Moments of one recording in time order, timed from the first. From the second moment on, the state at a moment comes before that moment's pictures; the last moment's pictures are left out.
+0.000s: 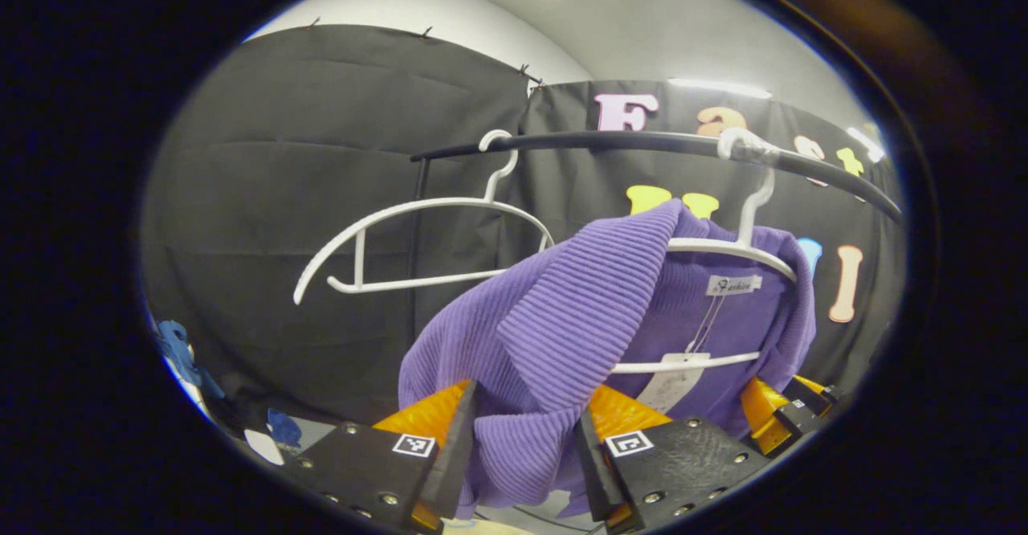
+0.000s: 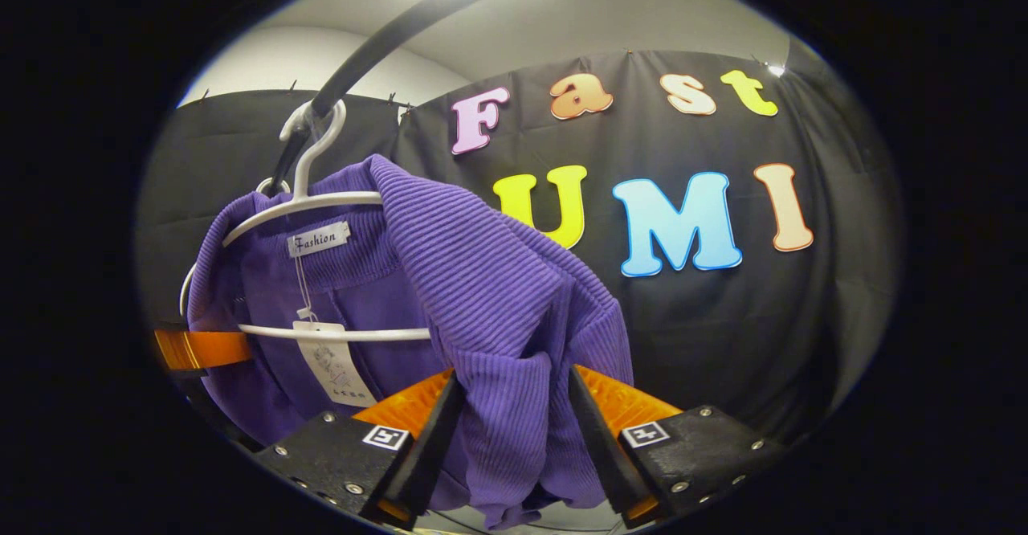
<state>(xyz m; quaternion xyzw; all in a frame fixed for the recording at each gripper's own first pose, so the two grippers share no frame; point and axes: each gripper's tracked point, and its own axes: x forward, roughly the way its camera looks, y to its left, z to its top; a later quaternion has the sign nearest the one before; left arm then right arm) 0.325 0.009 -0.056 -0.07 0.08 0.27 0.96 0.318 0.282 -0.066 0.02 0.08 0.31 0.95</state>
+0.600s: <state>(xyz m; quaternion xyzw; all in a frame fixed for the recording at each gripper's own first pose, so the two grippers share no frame) 0.315 0.014 -0.030 -0.07 0.03 0.18 0.98 0.323 0.274 -0.059 0.08 0.10 0.29 0.95</state>
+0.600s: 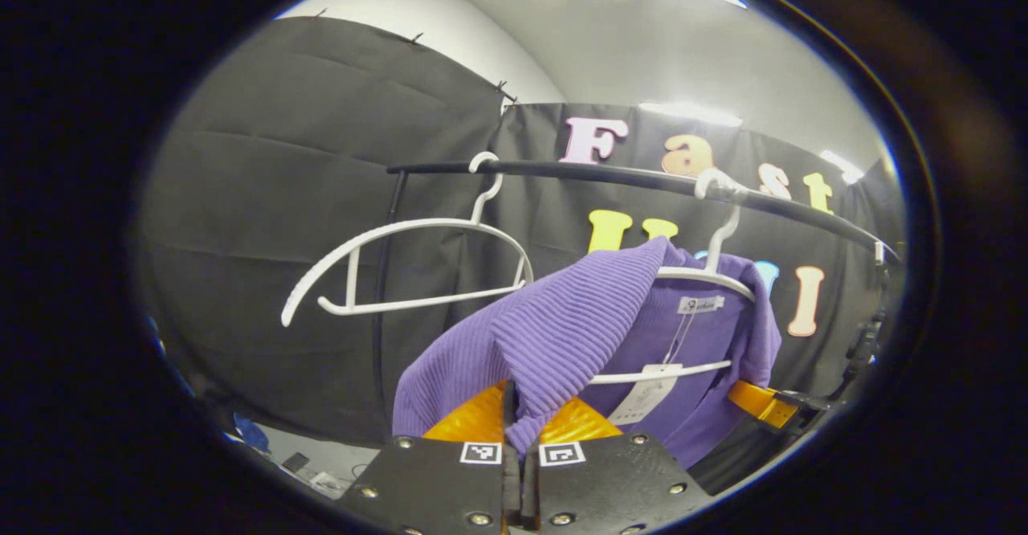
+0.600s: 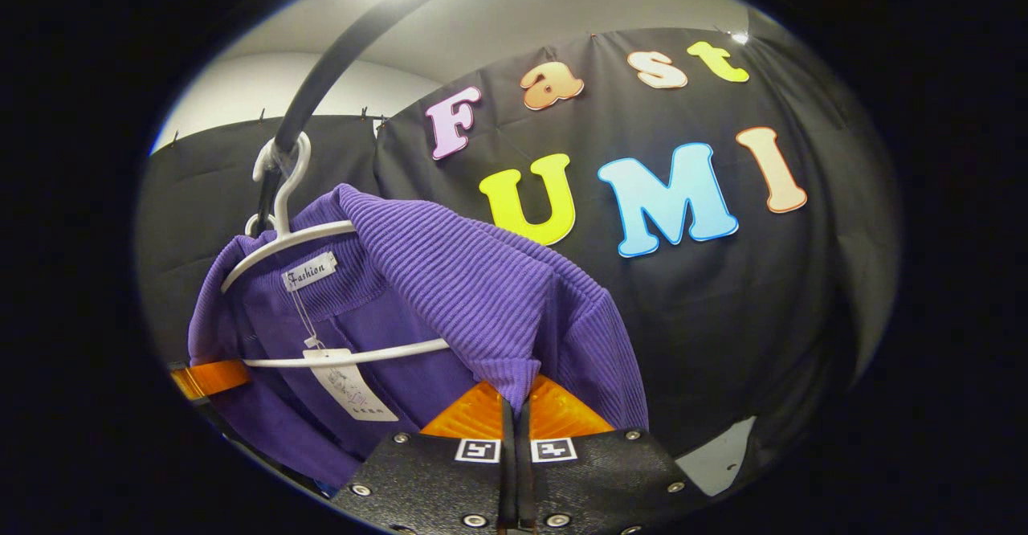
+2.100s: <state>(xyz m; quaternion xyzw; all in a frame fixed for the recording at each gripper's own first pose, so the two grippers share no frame) 0.266 0.108 0.094 -0.08 -0.04 0.08 0.99 0.310 0.227 0.009 0.07 0.01 0.15 0.99</state>
